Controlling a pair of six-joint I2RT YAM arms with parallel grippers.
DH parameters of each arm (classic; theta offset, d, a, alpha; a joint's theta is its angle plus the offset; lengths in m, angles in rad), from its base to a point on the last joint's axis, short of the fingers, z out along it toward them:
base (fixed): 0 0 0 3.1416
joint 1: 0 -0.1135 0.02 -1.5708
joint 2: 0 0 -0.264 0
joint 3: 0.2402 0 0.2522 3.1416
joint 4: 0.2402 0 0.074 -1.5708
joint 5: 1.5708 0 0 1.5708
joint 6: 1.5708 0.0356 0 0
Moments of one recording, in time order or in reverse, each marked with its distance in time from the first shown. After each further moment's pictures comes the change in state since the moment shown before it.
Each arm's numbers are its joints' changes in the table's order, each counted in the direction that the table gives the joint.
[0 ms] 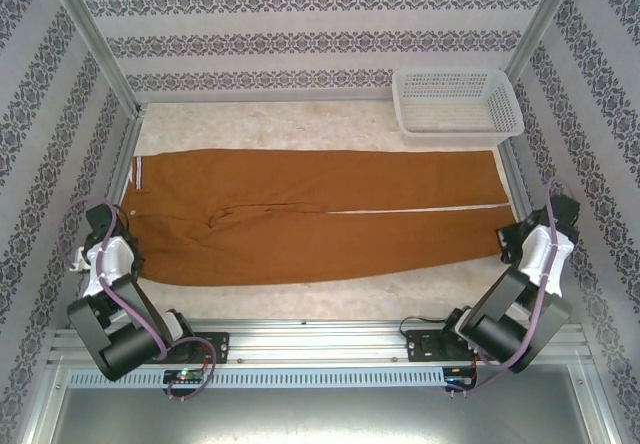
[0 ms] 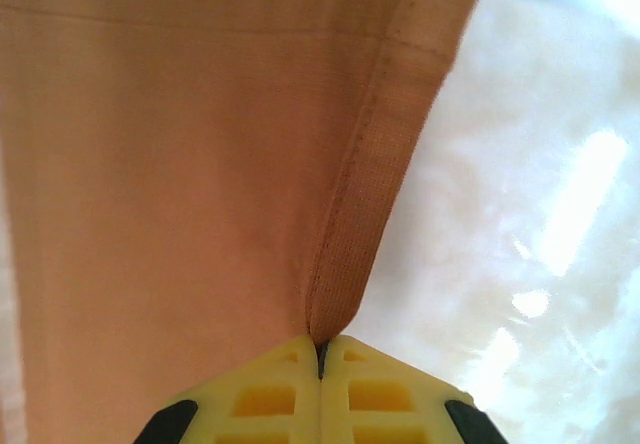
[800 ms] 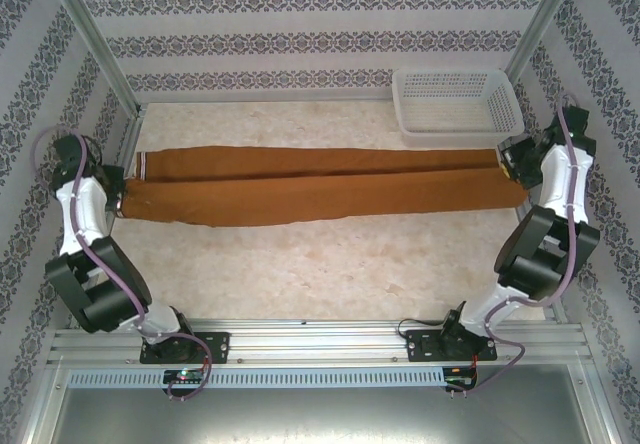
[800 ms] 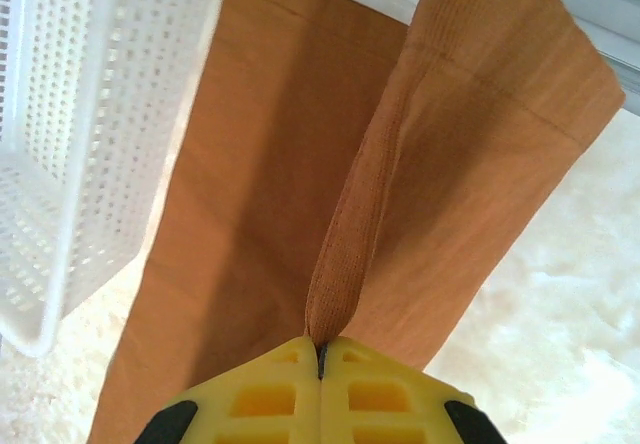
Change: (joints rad) left arm 0.070 -0.335 0.616 0.092 0.321 0.080; right arm -0.203 -0.505 0.710 0.122 -0.125 0.030
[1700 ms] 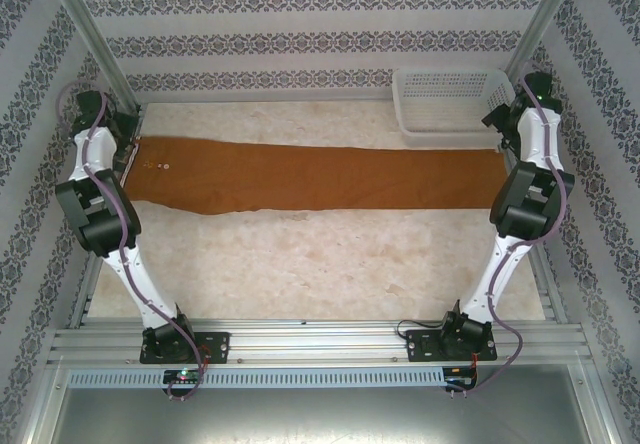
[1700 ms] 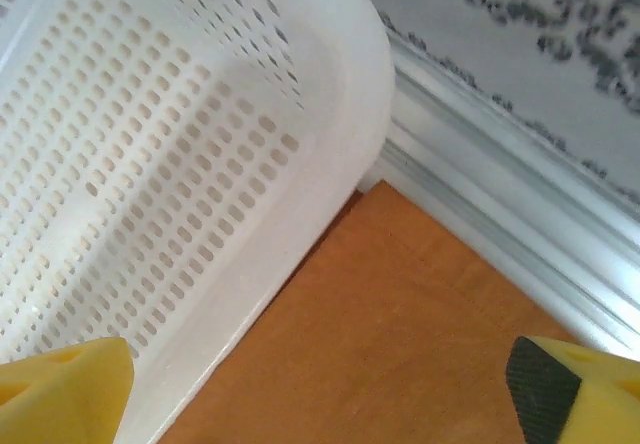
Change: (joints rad) left arm 0.104 -0.553 0.526 -0.105 -0.068 0.038; right arm -0.142 -0.459 0.501 -0.029 0.310 -0.128
